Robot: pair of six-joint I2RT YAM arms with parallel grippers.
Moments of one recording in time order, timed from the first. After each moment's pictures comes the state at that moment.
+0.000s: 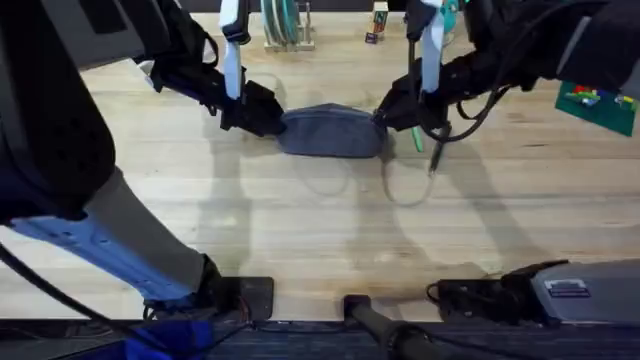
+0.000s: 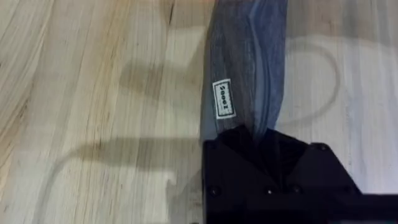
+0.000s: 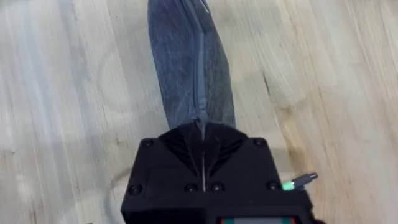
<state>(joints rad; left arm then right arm) 0.11 1.88 1.26 -1.05 0.84 1.56 0.26 1.57 1.12 -0.68 -0.60 -0.90</state>
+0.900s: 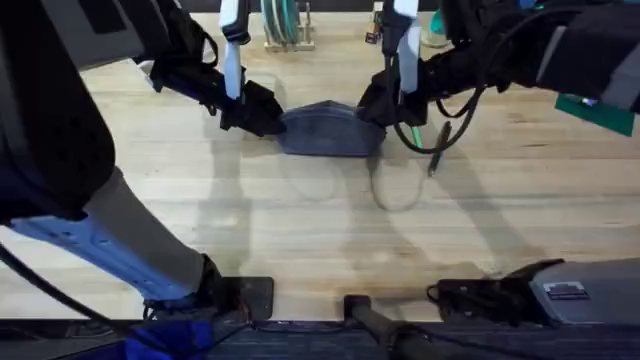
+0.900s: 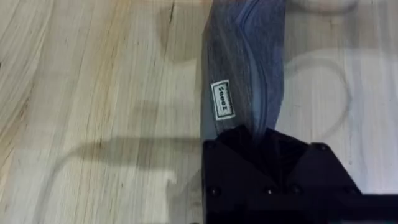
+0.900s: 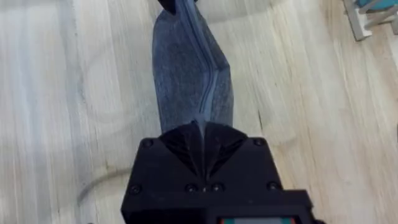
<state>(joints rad) 0.11 1.88 1.26 -1.05 0.84 1.56 0.35 1.58 1.12 -0.57 -0.58 -0.90</state>
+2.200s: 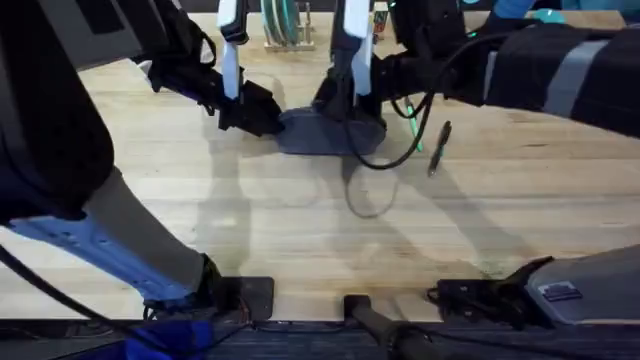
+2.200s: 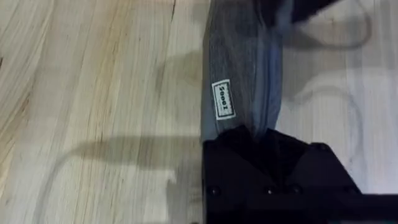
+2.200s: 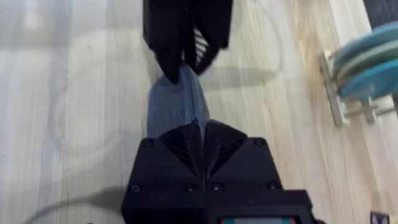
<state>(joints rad) 0.11 1.88 1.26 -1.05 0.83 1.56 0.52 1.66 1.12 -0.26 -0.56 -0.83</state>
